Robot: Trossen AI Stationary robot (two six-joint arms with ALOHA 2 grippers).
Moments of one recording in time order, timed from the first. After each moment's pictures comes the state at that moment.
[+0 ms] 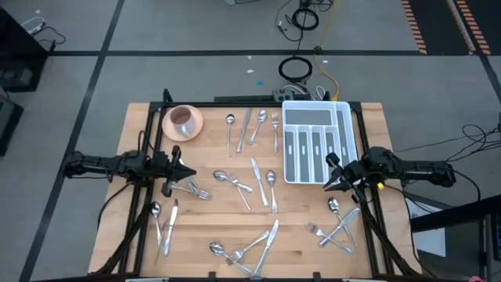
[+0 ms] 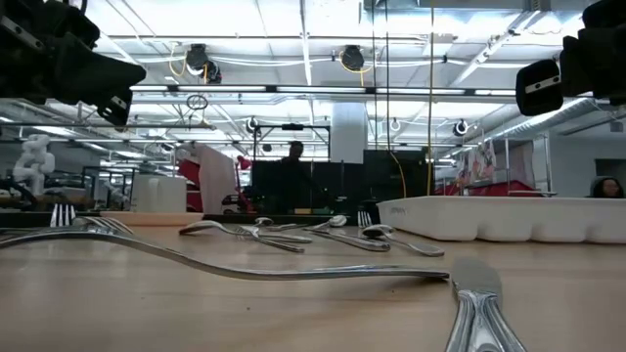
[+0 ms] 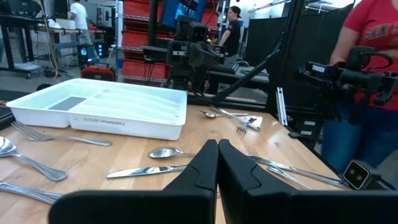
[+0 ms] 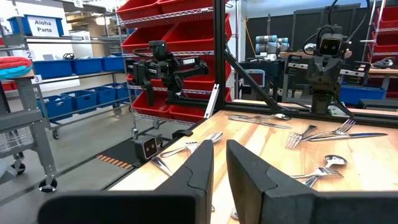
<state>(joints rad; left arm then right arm) -0.11 0.02 0.00 0.02 0.00 -0.12 -0.04 0.02 0.01 0.08 -0.55 0.09</state>
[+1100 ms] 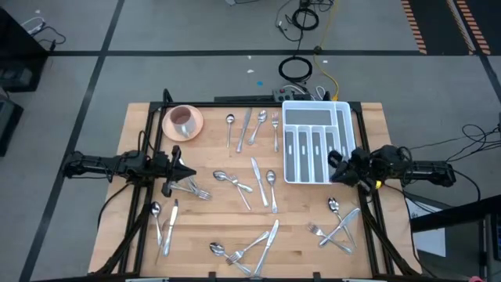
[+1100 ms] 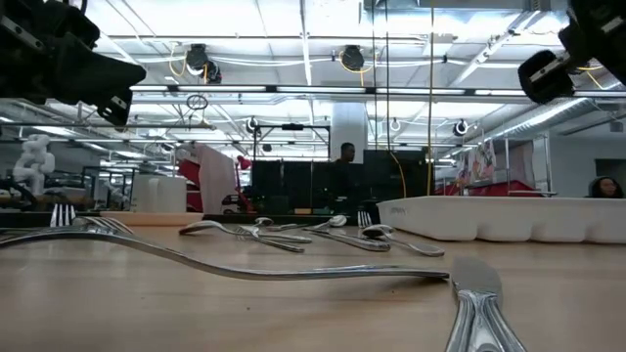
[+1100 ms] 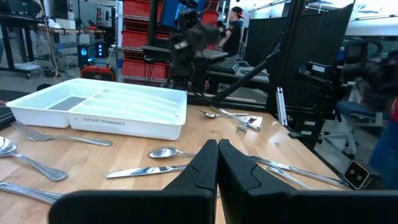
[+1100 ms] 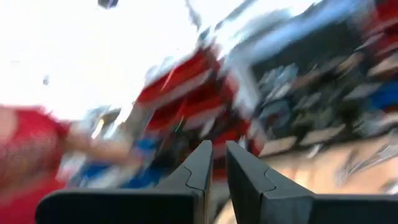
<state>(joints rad) -0.11 0.02 0.00 0.02 0.00 -0.12 -0.04 0.02 0.01 0.39 -0.41 0.63</state>
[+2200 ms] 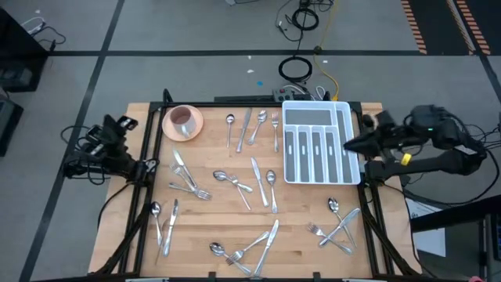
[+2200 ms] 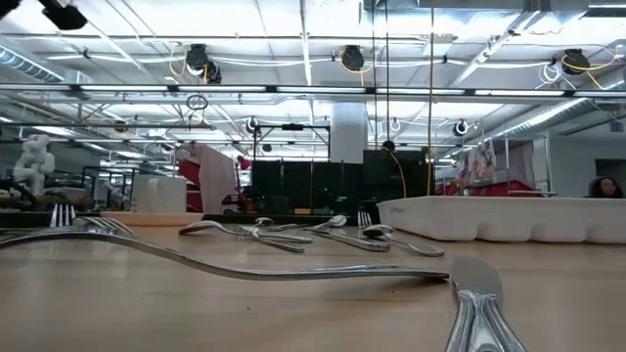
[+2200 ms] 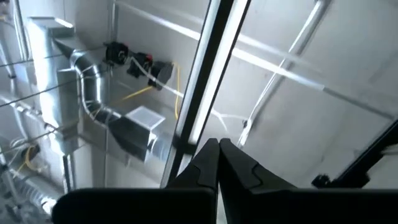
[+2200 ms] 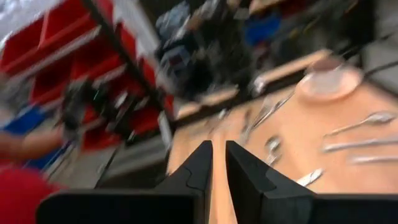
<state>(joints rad) -0.11 0.02 0.06 1.36 -0.33 -0.23 -0.04 0.58 1.12 -0.72 -0.19 0.46</state>
